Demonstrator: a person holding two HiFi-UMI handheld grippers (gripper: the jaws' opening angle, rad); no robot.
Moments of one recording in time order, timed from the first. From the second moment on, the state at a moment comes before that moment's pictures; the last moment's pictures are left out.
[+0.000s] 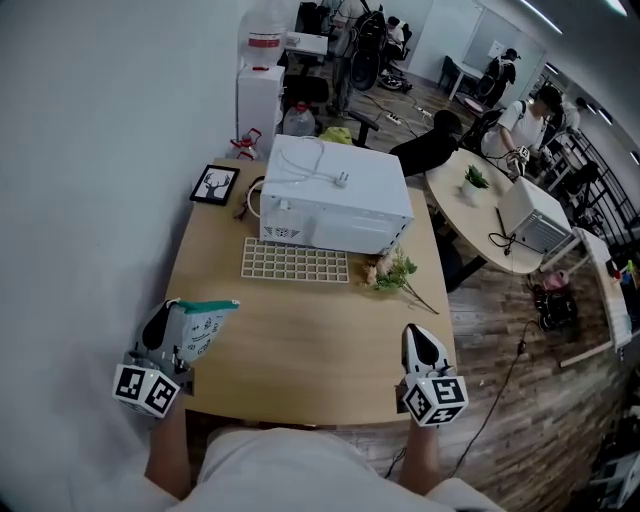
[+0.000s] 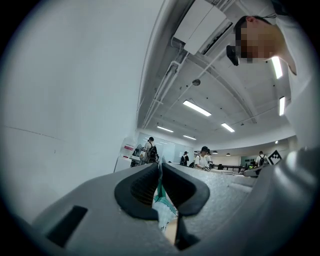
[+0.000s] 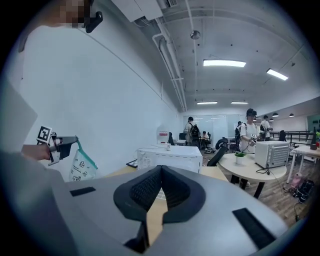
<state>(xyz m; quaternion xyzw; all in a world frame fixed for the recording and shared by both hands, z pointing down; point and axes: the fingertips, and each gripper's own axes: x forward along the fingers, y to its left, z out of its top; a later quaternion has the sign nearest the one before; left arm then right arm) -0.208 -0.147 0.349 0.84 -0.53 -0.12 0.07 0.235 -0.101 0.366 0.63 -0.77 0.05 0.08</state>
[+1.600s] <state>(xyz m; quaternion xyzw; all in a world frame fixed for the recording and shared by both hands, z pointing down) -0.176 -0.155 0.344 0.85 -0.51 -0.13 0.07 0.230 -0.101 0.350 0.62 -0.78 0.05 0.06</state>
